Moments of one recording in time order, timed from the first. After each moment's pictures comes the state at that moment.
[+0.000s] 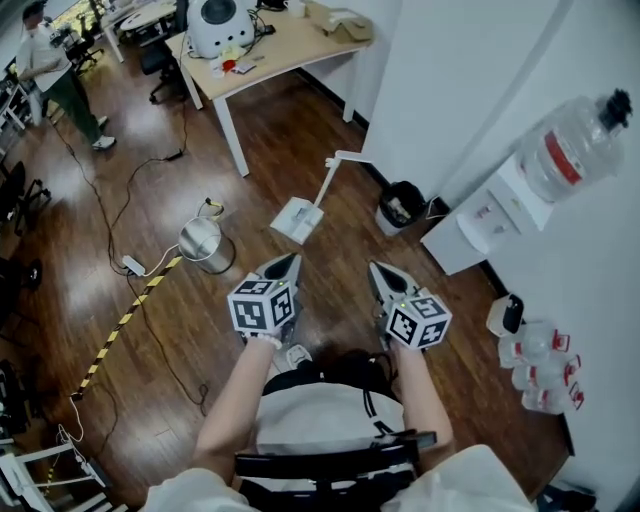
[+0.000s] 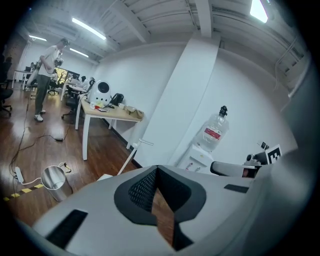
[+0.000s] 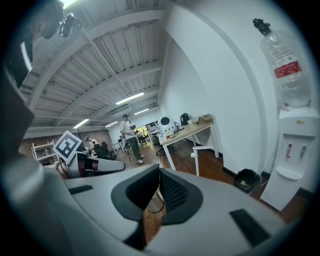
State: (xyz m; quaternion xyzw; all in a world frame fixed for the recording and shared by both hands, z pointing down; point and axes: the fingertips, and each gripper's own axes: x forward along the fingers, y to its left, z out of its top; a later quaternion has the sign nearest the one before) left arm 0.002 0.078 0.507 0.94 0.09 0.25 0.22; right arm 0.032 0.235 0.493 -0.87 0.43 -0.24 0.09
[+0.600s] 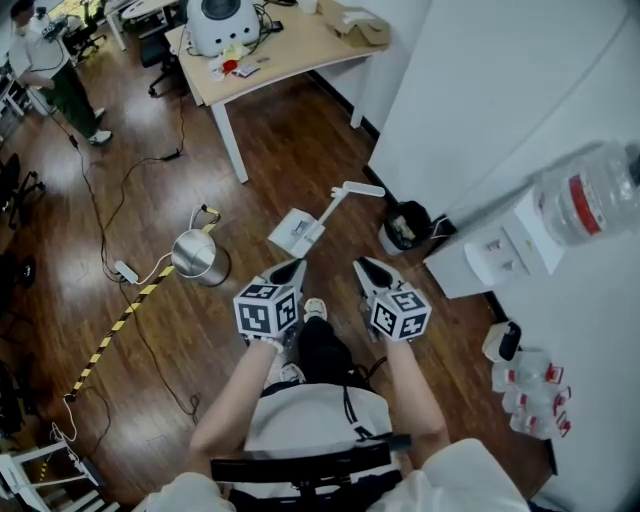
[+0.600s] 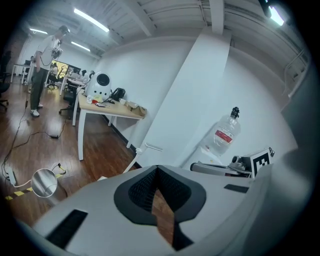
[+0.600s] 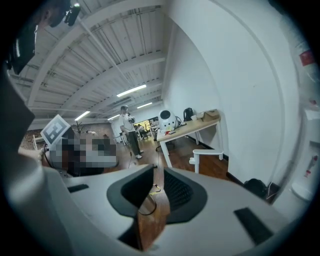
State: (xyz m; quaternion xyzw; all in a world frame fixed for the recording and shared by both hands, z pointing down) left arm 0.122 0.048 0.543 0.93 0.09 0.27 0.24; right arm 0.170 0.163 0.554 -0.86 0.45 -0.25 0.05
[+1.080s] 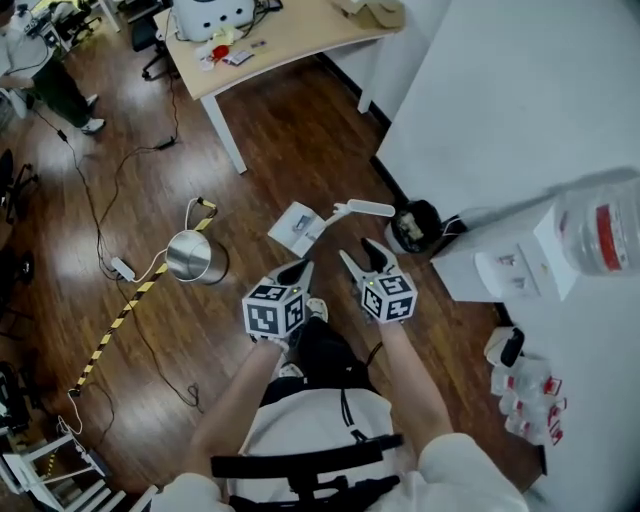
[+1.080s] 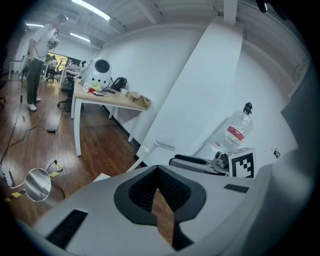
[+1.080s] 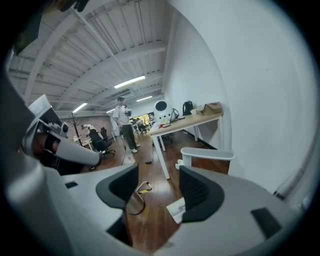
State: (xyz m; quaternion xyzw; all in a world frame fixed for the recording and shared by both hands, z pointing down) left arm 0.223 0.037 0.601 0.91 0.08 0.32 0.24; right arm 0.299 0.112 0.638 -0.85 0.45 -0.27 0.01
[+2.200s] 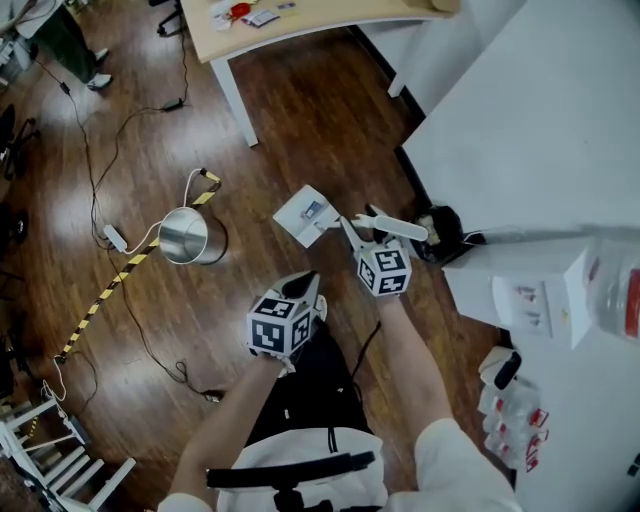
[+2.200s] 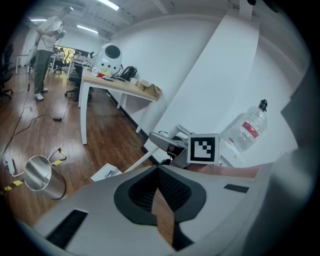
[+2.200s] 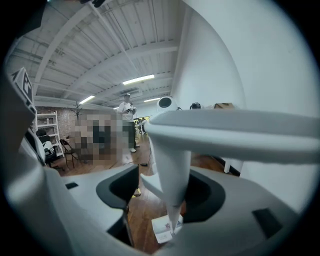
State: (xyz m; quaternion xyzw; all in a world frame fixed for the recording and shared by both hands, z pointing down) left arm 0.250 0.021 0.689 0.89 0.05 0.36 0.27; right arm 0.412 0.029 0.738 -0.85 0.48 -0.21 -0.03
